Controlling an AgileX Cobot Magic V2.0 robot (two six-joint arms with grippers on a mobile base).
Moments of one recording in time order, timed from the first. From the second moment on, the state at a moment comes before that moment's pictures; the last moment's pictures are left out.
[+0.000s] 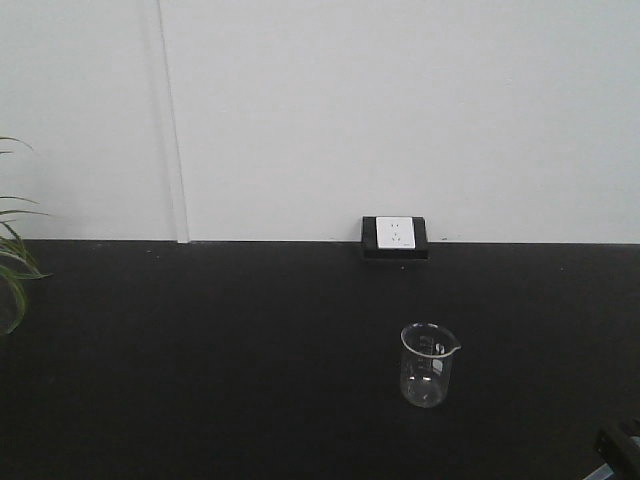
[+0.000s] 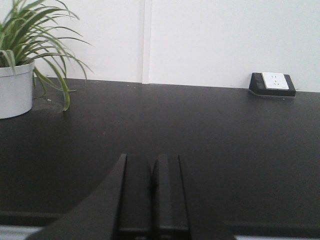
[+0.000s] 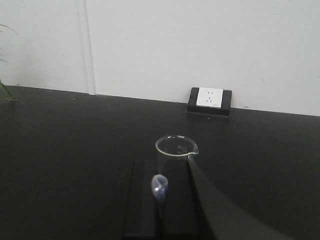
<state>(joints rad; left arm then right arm) -0.07 -0.01 0.03 -0.02 0.01 0.05 0.12 0.72 -0.26 -0.48 -0.37 0.44</state>
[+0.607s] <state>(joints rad) -0.07 -0.01 0.03 -0.02 0.01 0.05 0.12 0.72 -0.26 -0.48 -0.36 0.44</state>
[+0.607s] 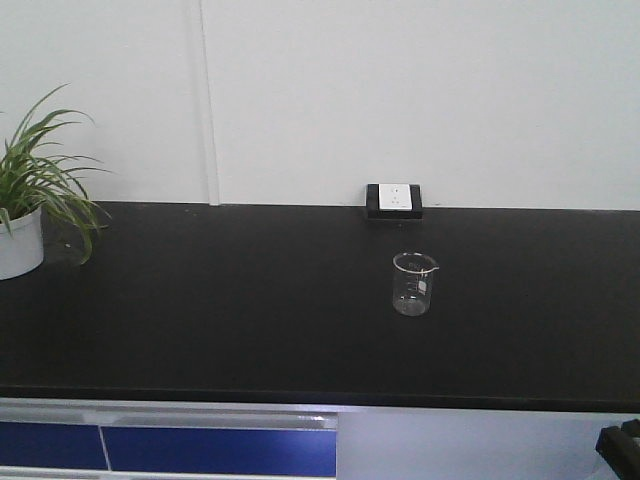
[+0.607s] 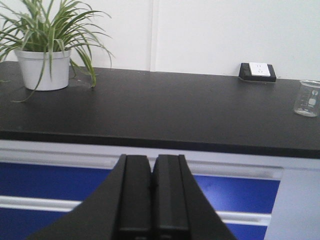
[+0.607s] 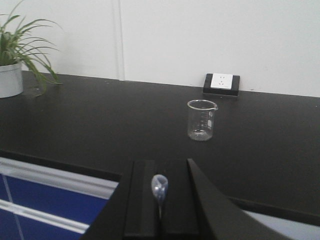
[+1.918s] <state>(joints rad) -0.07 -0.01 0.03 -0.02 0.01 0.05 0.12 0.72 -0.26 -0.48 -0.36 0.44</state>
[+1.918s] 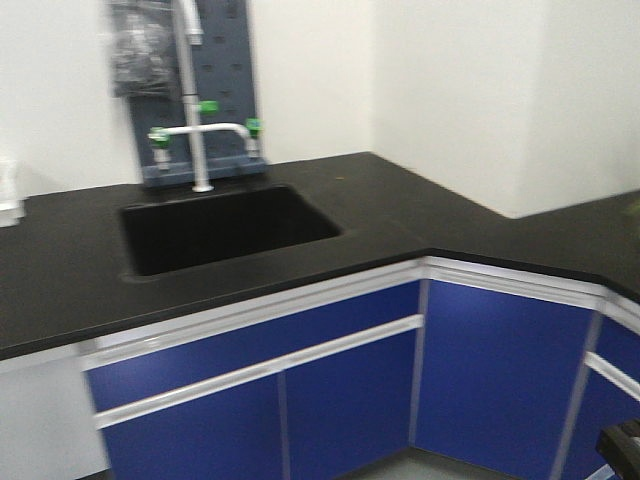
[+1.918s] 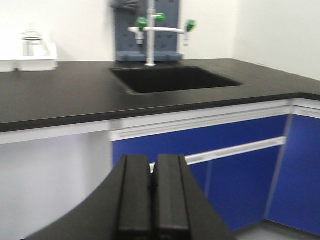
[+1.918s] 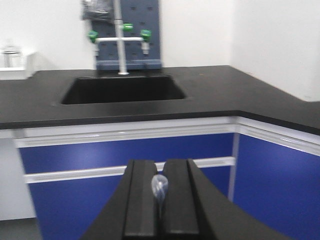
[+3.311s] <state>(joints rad) -0.07 -0.01 0.03 -0.02 0.01 0.05 0.12 0.72 -0.26 -0.48 -0.36 0.44</state>
